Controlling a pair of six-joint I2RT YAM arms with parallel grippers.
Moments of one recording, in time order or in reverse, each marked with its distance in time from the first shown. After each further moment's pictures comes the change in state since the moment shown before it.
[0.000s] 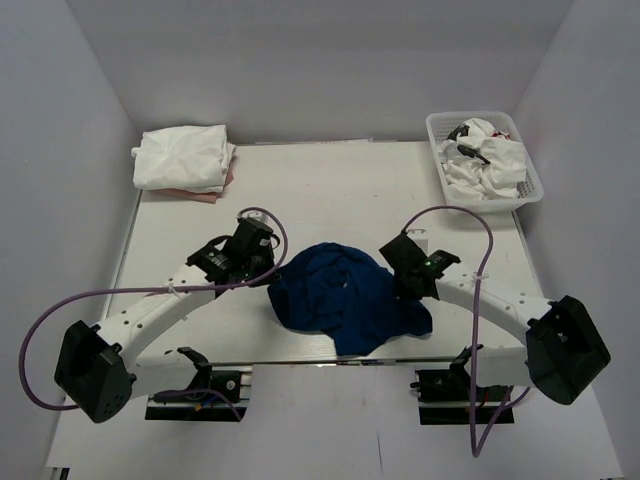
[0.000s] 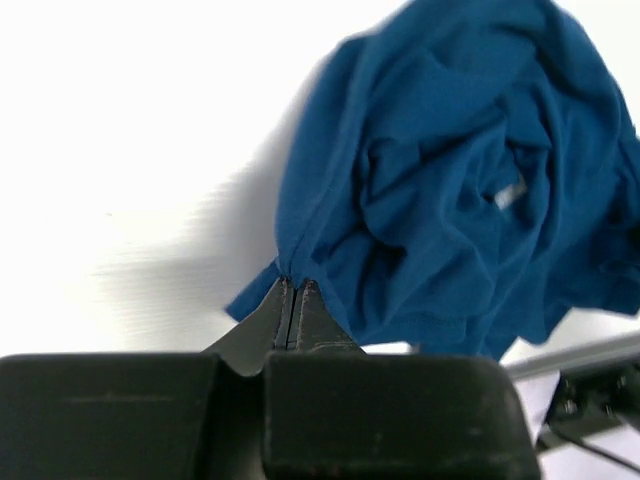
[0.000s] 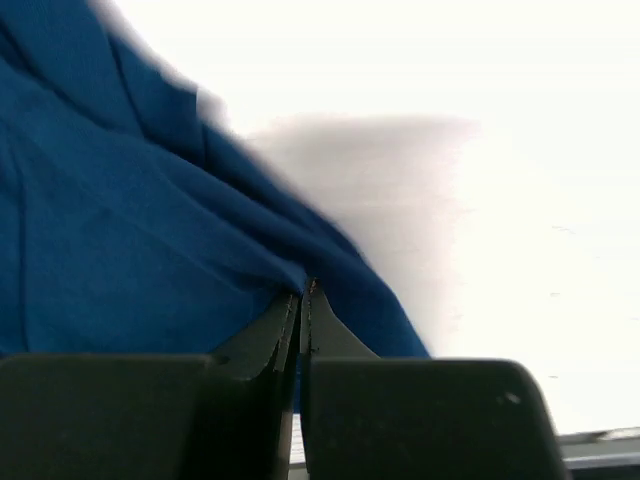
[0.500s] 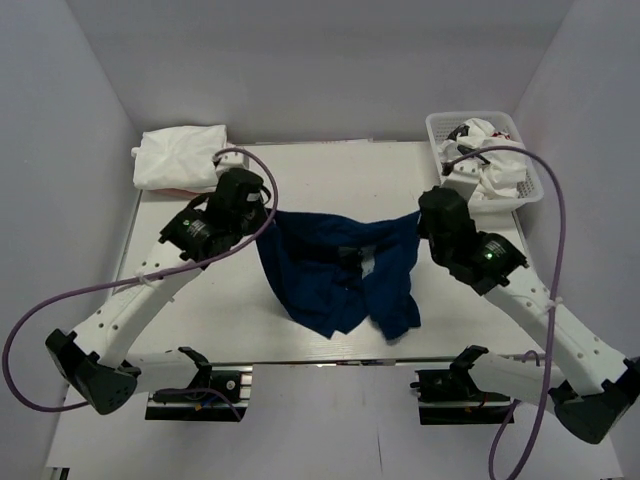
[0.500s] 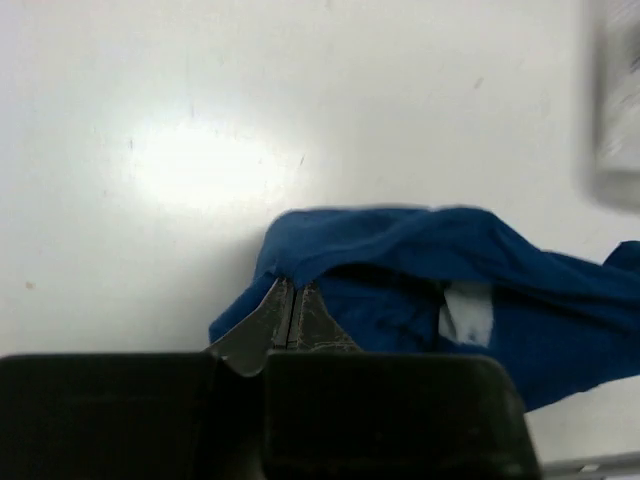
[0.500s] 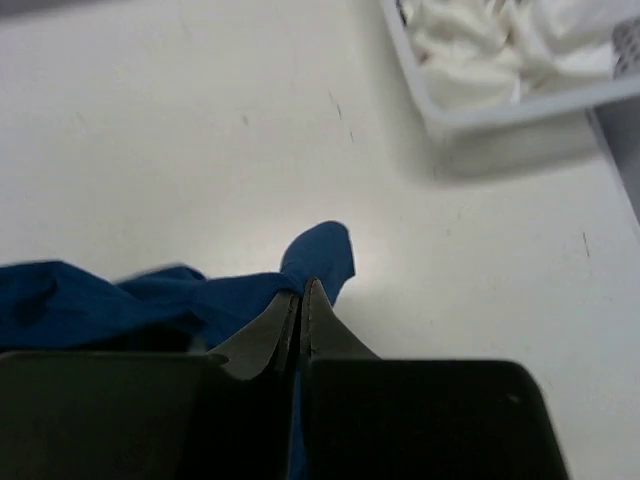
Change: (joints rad) left arm 0.000 0.055 0.468 -0.185 -0.296 0.036; right arm -0.008 -0.238 0.389 -0.018 0.358 -0.150
